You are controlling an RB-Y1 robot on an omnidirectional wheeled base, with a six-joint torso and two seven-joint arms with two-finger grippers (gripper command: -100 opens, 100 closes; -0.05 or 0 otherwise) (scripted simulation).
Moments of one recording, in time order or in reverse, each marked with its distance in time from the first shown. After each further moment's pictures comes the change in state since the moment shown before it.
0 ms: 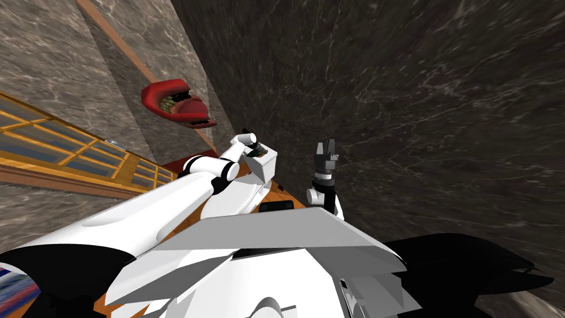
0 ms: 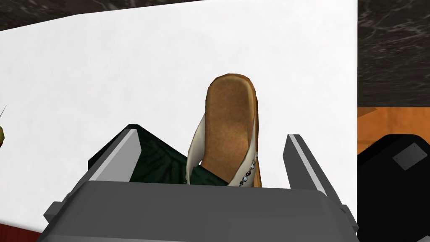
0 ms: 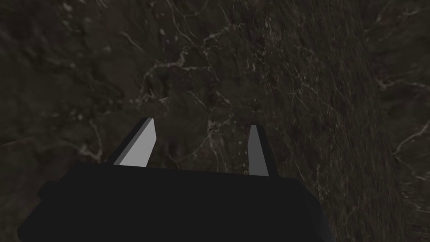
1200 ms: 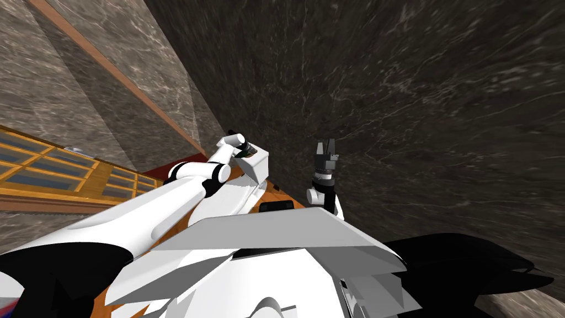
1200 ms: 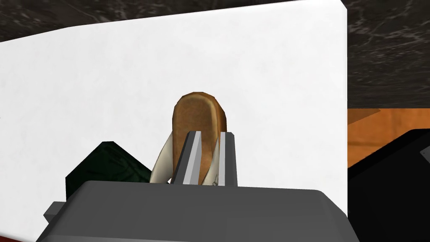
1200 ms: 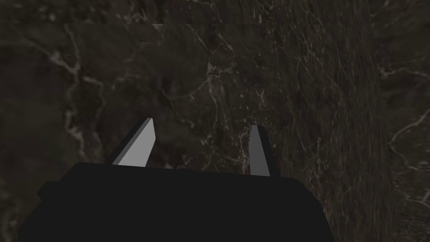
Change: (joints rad) left arm 0.099 0.111 0.110 -0.073 0.007 0.036 -0.108; right arm 0.000 0.000 0.000 0.000 0.000 0.000 0.000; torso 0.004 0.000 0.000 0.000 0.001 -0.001
